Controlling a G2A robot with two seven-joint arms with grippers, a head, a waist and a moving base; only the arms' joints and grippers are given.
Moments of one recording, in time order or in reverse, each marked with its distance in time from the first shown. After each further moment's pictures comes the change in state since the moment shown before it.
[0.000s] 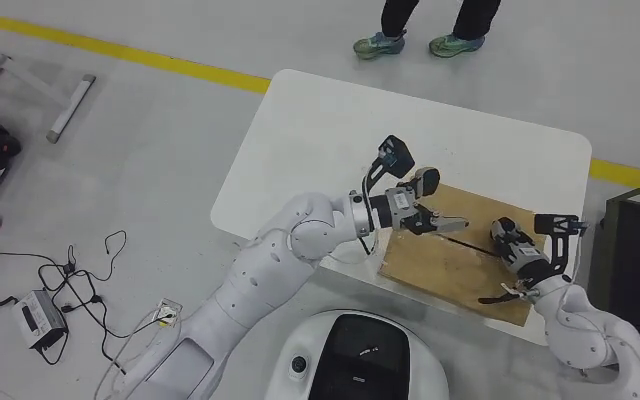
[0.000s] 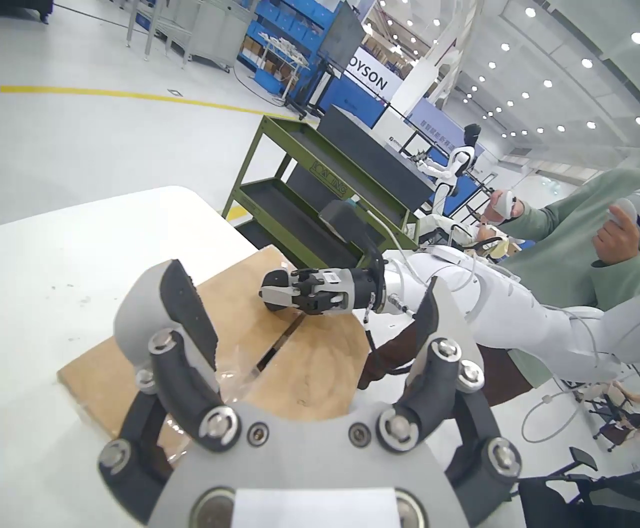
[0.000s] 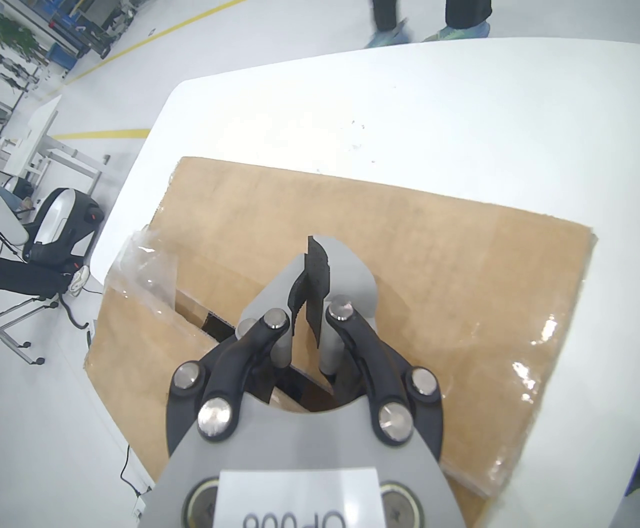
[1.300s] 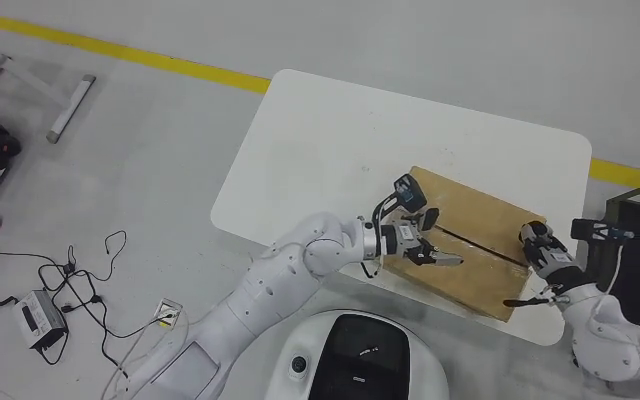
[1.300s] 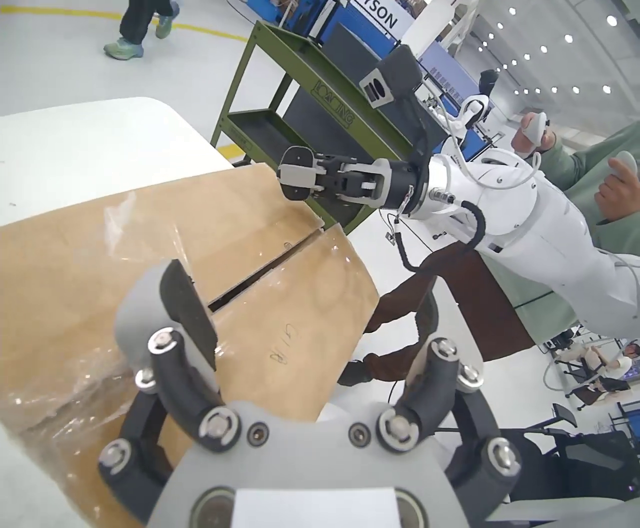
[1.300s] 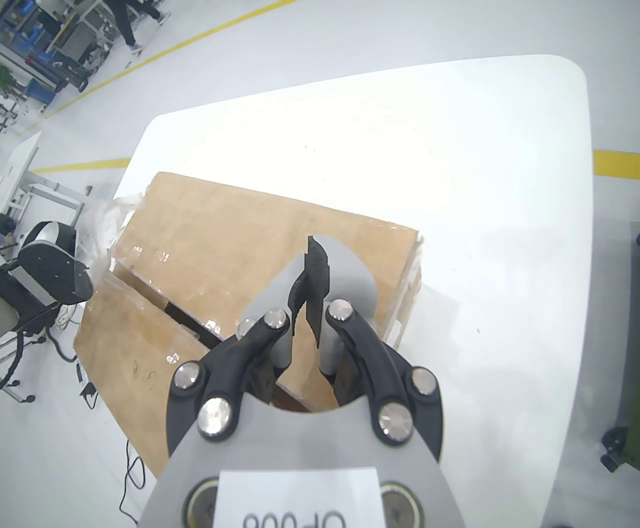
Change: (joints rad) left arm 0.011 -0.018 0.120 0.136 0.040 -0.051 -0.040; right arm -0.054 0.007 0.095 -0.009 0.039 0.010 0.006
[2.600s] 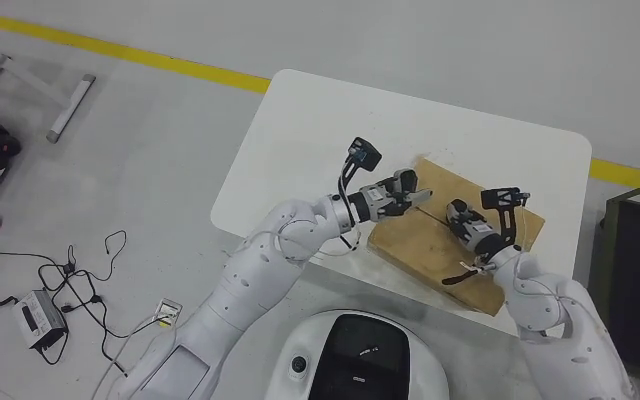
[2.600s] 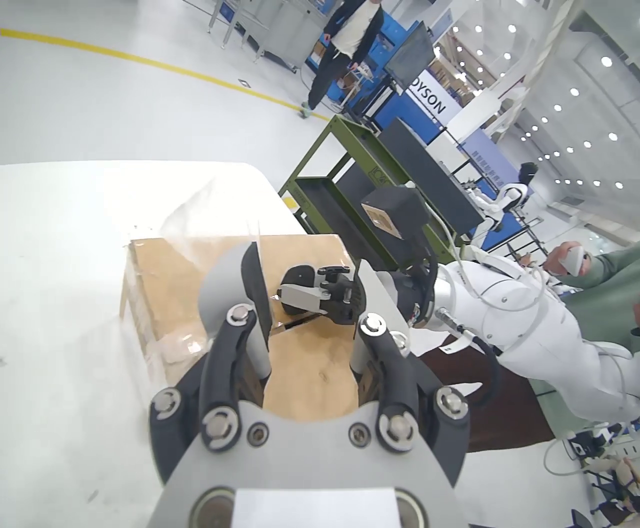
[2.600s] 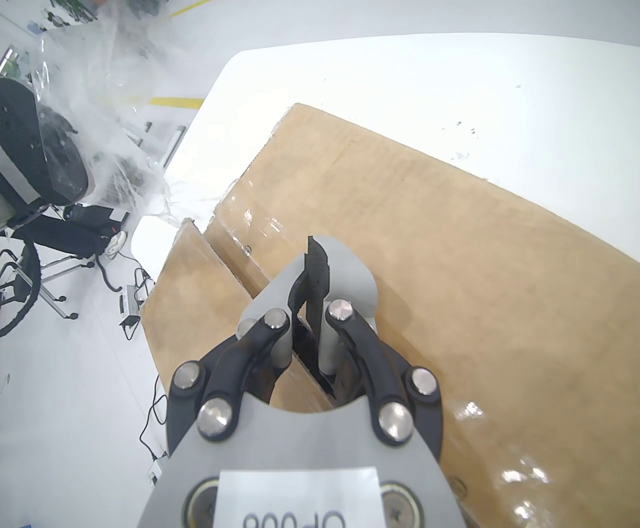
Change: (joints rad) left arm 0.034 0.029 -0.173 -0.058 -0.096 0.111 0.024; right arm 0.277 -0.018 -0.327 0.103 -0.048 0.028 0.065
